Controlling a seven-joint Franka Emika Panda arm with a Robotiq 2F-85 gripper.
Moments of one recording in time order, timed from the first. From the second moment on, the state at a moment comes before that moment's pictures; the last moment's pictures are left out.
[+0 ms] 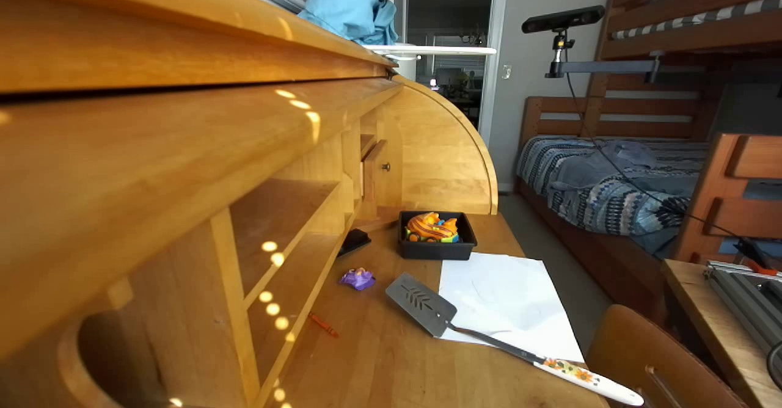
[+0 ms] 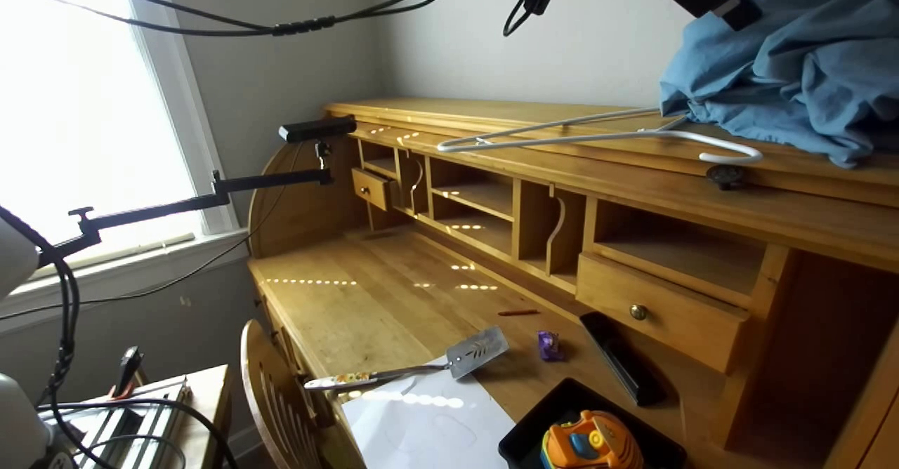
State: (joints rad) arm -0.32 0.13 0.21 -1.66 -0.45 2.67 1.36
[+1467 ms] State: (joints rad) arm -0.32 0.12 0.14 -1.38 -0.89 2.78 1.68
